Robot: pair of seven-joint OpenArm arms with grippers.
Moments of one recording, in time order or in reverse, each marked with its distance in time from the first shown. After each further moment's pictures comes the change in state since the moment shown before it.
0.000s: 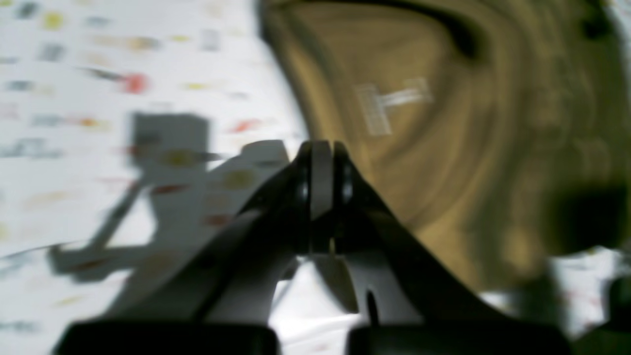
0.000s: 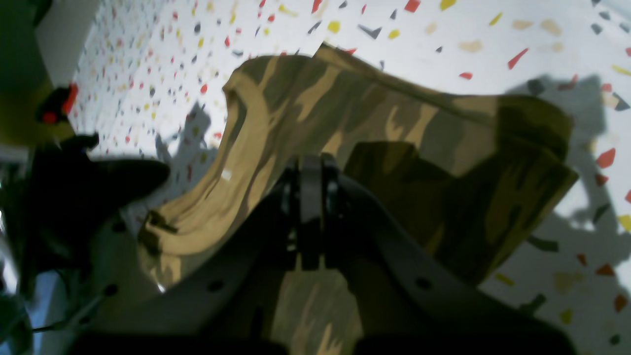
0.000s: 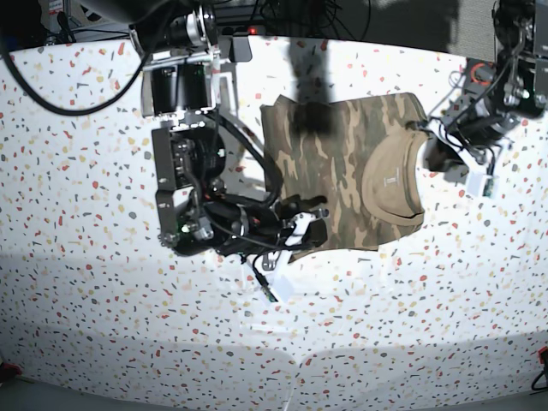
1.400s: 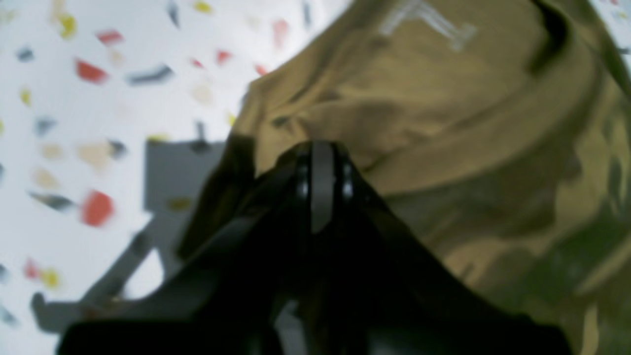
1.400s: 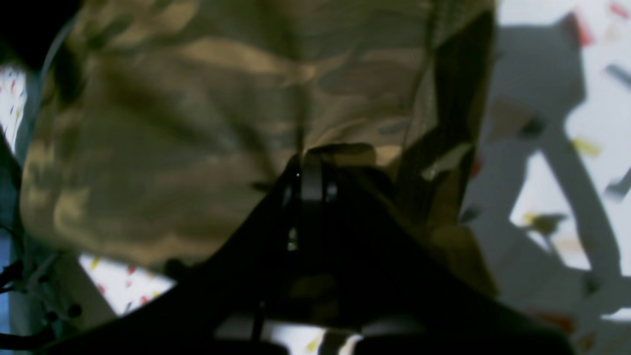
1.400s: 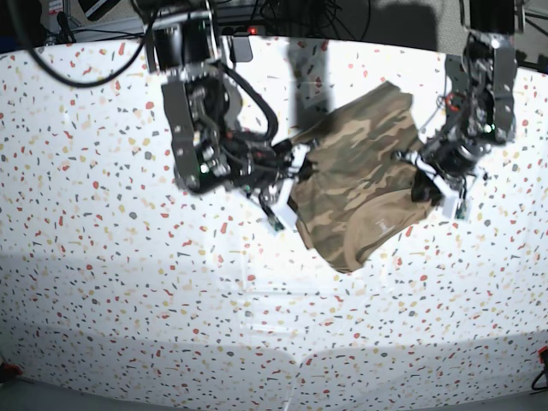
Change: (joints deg) left arm -15.4 7.5 0.1 -26.4 22.0 -6.2 -16.0; right arm -11.9 1.6 -4.1 0.8 -9.6 5.3 1.5
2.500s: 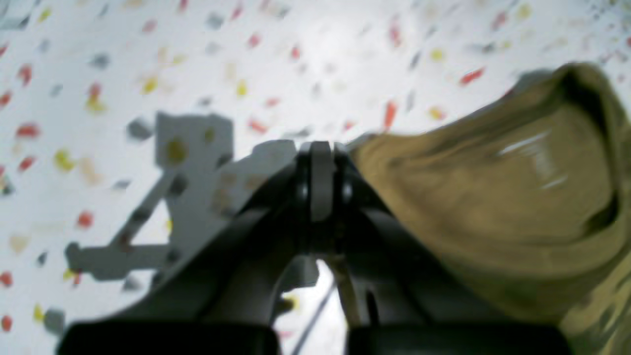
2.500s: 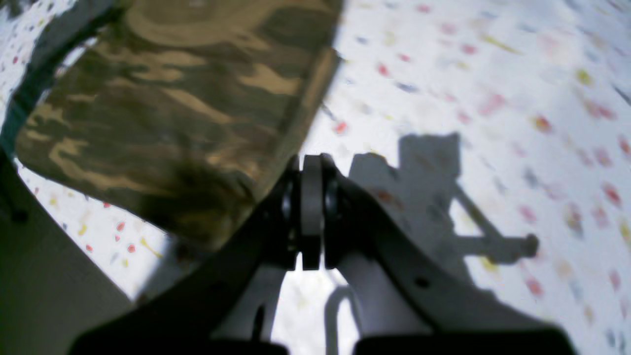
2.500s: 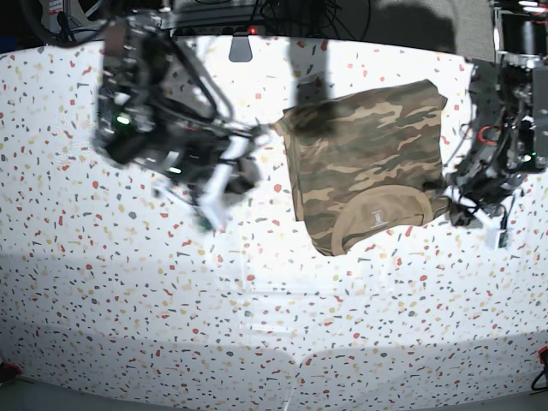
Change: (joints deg) left arm -2.1 -7.9 -0.3 5.9 -13.4 7.1 11.3; right arm -11.9 8.5 10.5 32.7 5.1 -2.2 -5.1
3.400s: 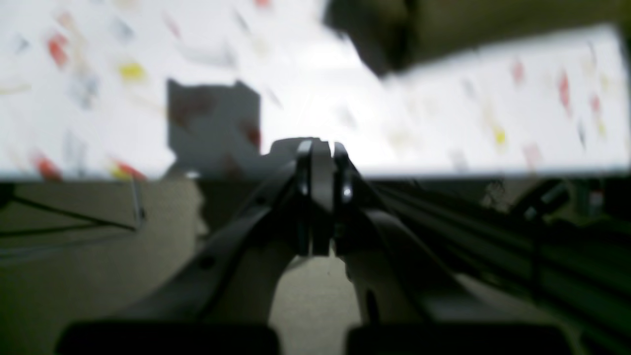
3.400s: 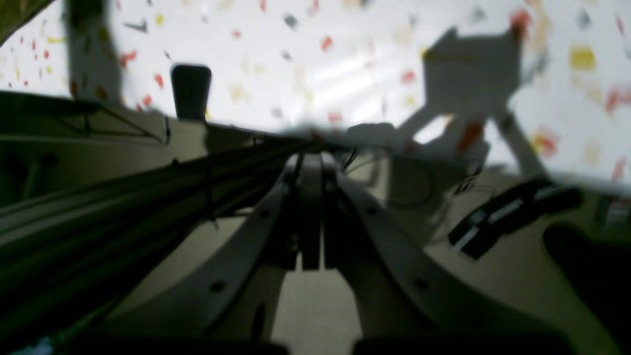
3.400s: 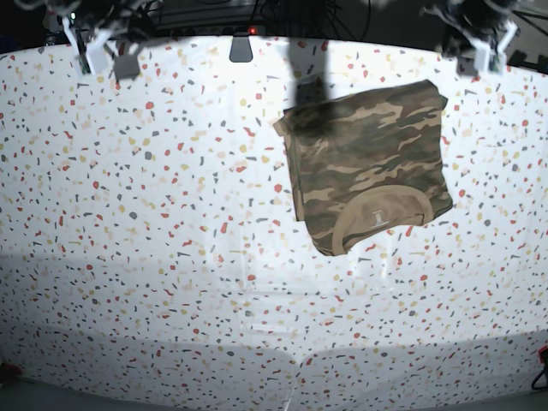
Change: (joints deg) left arm 50.5 4.4 -6.9 25.7 6.4 1.2 -11.3; right arm -41.9 3.0 30.9 10.5 16.3 3.6 1.2
